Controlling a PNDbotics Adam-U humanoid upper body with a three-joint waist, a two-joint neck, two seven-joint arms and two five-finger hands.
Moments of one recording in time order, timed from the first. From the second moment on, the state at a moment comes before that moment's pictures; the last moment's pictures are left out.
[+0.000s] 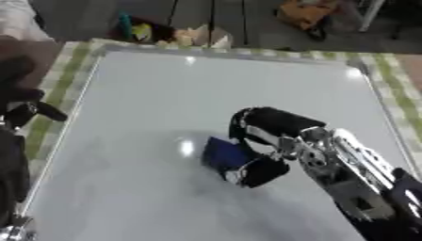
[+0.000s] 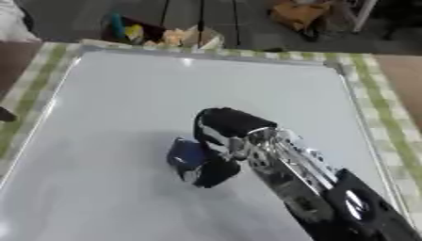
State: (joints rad) left arm -0.39 0.13 -0.09 -1.98 -0.14 -0.31 0.15; right arm -0.73 -0.46 0.44 -1.84 0.90 0.41 0.80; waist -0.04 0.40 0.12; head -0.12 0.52
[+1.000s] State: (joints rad) left arm -0.39 0.13 -0.09 -1.98 -0.14 -0.31 0.14; right arm -0.72 -0.45 0.44 -1.79 0.91 0.42 0.79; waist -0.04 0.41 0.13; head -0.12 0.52
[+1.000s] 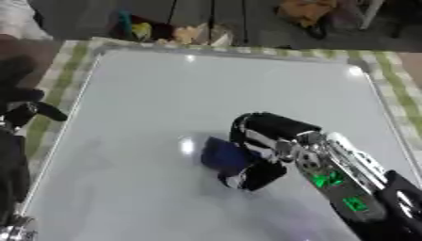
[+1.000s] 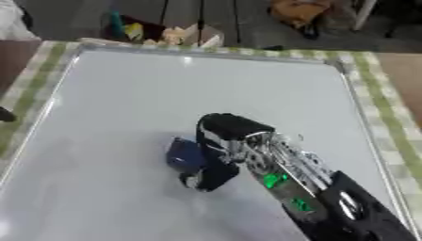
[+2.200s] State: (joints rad) left arm -0.39 0.13 -0.09 -1.98 -0.14 -0.31 0.14; right arm -0.73 -0.44 0.45 -1.76 0.93 0.44 0.78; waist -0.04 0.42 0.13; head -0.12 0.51
